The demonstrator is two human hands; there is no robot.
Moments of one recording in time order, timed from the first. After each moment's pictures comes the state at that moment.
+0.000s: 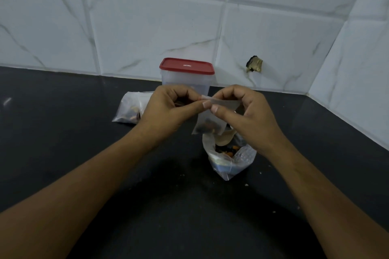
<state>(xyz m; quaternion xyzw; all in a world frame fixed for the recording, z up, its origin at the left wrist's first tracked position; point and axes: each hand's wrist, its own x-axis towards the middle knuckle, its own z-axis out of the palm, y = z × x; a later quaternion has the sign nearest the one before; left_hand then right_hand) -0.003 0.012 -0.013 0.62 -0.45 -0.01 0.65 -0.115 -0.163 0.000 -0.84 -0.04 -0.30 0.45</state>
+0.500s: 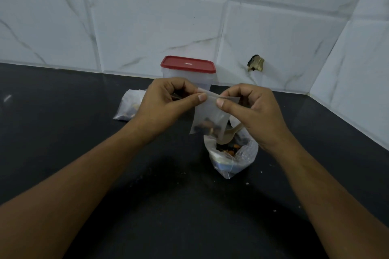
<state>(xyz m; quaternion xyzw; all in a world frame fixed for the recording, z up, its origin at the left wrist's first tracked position) 0.003 0.017 -0.008 0.63 -0.44 0.02 0.64 -0.114 -0.166 0.005 -0.83 -0.04 -0.31 0.47</state>
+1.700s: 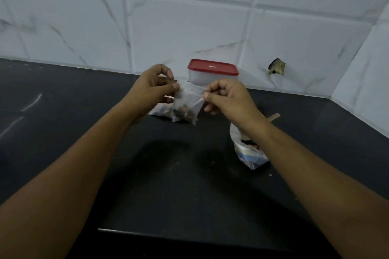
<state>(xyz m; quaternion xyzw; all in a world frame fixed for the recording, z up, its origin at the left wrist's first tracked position) 0.056 0.103 0.003 0.67 -0.33 -0.06 0.66 -0.053 -0.098 0.007 -0.82 0.00 -0.22 0.53</state>
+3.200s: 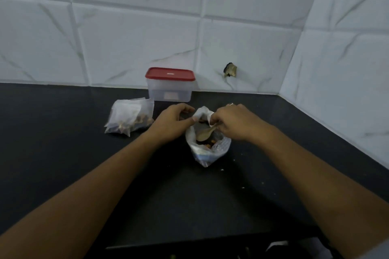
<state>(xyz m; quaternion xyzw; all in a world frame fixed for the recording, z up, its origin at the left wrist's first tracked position) -0.010 -0.021 -0.025 0.80 -0.41 -0.04 0.45 -0.121 -0.205 0.008 -0.99 0.05 -0.06 -0.10</state>
